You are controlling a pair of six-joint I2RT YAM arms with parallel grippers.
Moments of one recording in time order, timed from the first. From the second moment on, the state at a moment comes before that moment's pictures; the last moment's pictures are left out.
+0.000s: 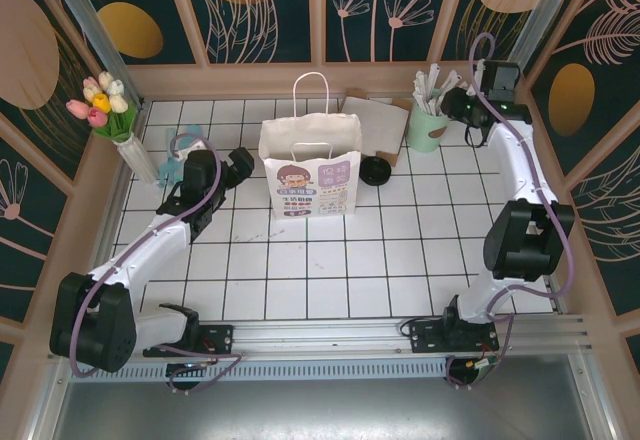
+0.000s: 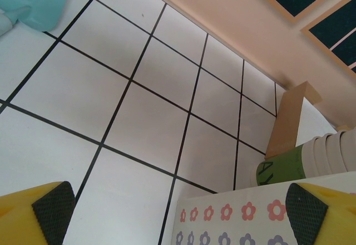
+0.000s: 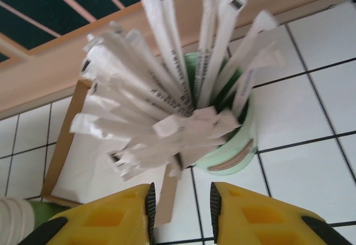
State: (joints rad) left arm -0.29 1.24 0.73 -0.01 -0.14 -0.77; right arm -0.06 1.69 1.58 -0.56 -0.21 0.26
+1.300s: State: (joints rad) left arm -0.29 1.25 0.73 -0.01 -0.12 -0.77; right arm 0.02 1.93 1.87 -0.69 -0.06 0.39
